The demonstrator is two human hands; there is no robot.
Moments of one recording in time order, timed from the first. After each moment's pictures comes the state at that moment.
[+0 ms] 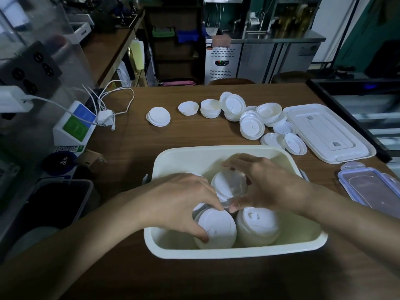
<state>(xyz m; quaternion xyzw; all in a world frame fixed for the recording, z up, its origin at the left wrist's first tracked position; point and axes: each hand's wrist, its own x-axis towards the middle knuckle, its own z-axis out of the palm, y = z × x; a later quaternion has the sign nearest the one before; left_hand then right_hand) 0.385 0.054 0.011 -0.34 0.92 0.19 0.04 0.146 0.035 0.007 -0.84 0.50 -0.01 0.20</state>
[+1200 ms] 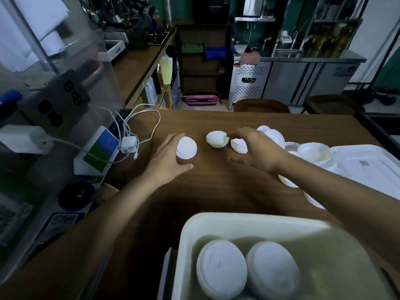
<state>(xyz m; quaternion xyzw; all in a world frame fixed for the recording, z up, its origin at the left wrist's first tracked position) 0.491 -0.158 -0.065 -0.65 0.69 0.17 -0.27 0.214 -0.200 -0.009 -0.84 0.49 -0.14 0.17</state>
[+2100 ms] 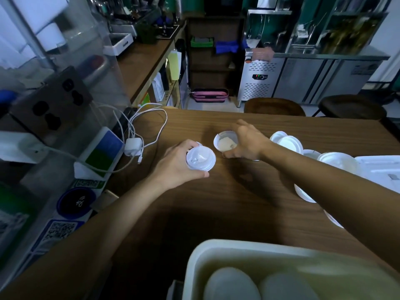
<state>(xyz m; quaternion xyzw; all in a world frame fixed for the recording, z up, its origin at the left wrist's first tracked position) 0.493 -0.173 -0.064 -0.65 0.68 0.22 -0.26 0.267 -0.282 -0.030 -0.82 0.54 -0.05 0.17</state>
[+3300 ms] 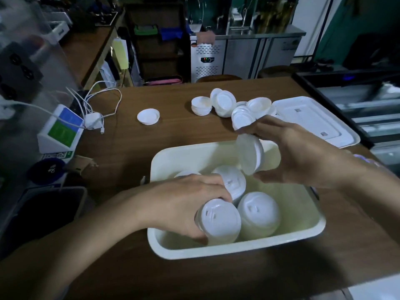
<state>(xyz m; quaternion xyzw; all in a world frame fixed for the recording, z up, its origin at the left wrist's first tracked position) 0.383 0.055 0.022 -0.29 0.92 0.25 0.03 0.115 0.041 0.056 -0.84 0.49 -0.14 0.15</state>
